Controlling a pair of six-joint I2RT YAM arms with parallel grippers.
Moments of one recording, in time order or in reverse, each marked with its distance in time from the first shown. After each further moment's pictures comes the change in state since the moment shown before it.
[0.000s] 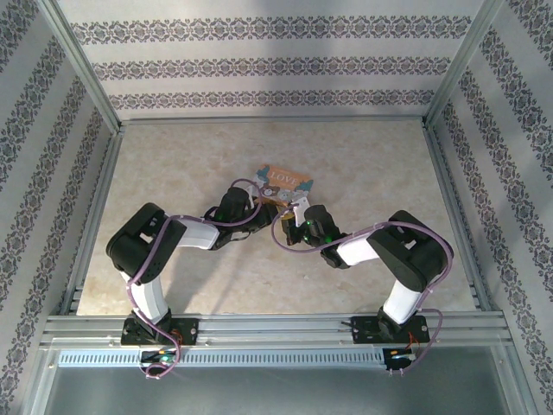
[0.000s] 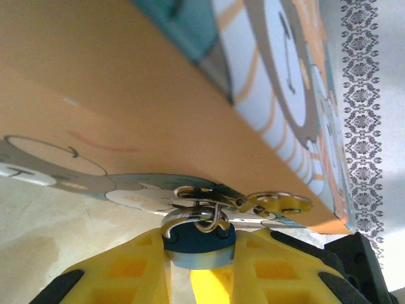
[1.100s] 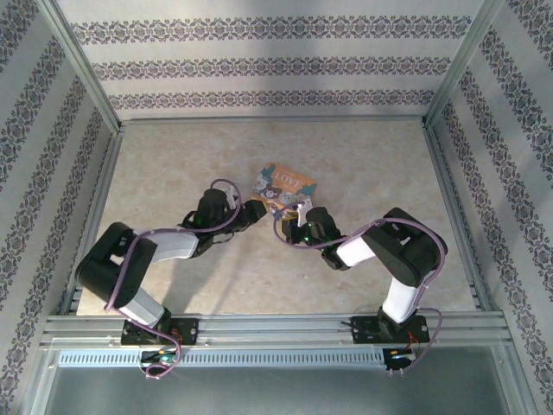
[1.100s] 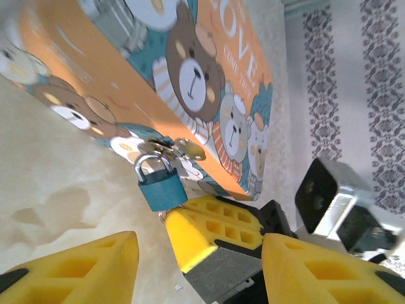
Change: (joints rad) left arm 0.101 -0.268 -0.161 -0.033 0.045 0.009; right arm -0.015 0.045 -0.019 0.081 -0.041 0.159
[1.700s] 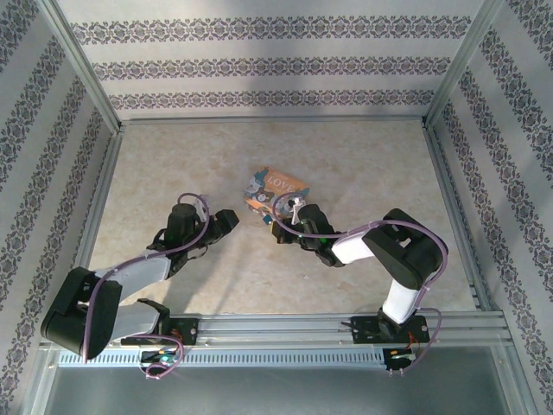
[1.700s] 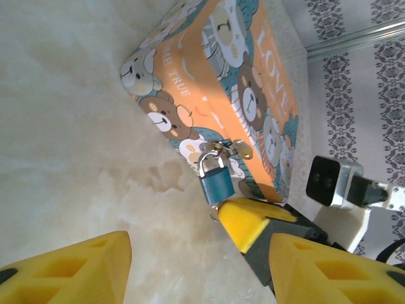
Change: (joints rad) left arm 0.135 -0.329 -0.226 -0.143 -0.023 0.044; right arm 0.048 -0.016 0.070 -0.114 -0.092 0.341
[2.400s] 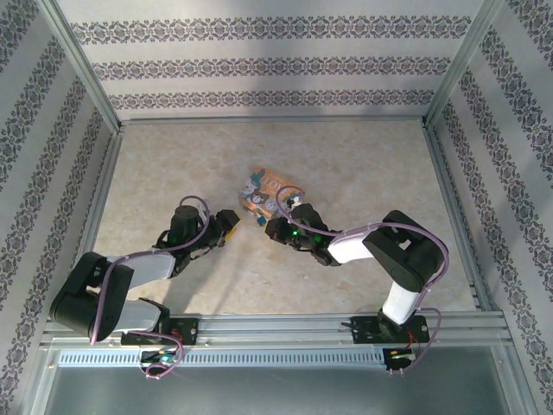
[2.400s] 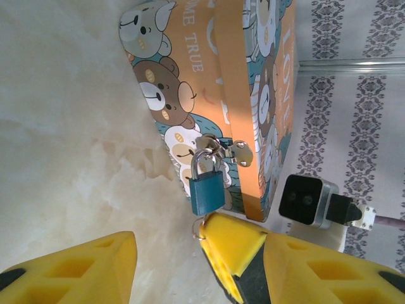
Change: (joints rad) left arm 0.000 0.129 -0.022 0.178 0.056 -0.280; right arm 0.045 -0.013 0.045 -0.061 -0.006 0.296
